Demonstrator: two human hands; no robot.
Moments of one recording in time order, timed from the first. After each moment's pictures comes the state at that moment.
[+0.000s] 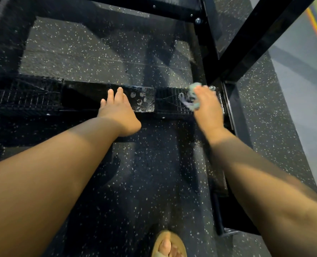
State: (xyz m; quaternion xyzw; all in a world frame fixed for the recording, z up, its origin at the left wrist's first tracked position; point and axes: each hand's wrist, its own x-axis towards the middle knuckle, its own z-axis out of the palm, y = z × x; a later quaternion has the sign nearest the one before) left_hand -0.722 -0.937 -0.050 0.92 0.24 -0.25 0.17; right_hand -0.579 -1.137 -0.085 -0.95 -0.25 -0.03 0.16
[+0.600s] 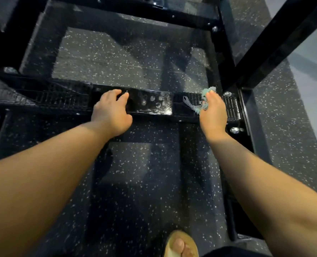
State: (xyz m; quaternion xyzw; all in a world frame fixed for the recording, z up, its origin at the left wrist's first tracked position) left_hand -0.761 -0.893 -0.043 0.93 0.27 -0.12 0.21; right_hand -0.594 -1.108 -0.095 -0.97 -0.17 -0.02 0.20
